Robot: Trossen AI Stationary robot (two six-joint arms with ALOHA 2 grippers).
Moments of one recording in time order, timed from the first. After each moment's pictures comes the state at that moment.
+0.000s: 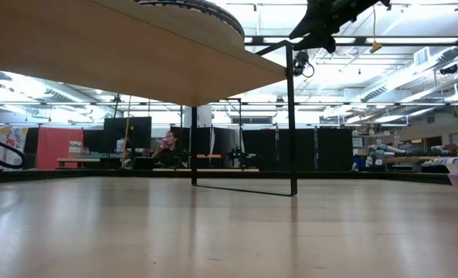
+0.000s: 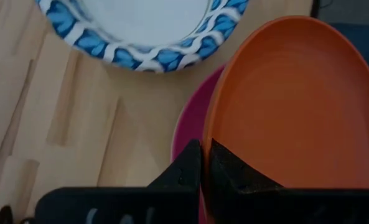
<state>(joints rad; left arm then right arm) -0.48 1.18 1.42 -1.32 -0.11 -0.73 -0.65 1.16 1.24 -0.54 -0.30 0.05</state>
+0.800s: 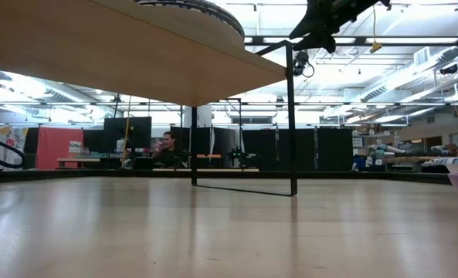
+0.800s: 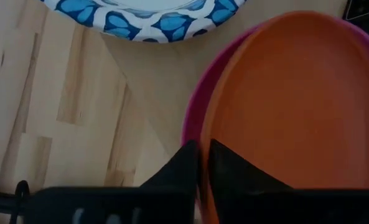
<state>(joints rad) -0.51 1.27 1.42 -1.38 -0.11 -0.75 -0.65 1.16 1.24 -0.53 -0.30 0.05</state>
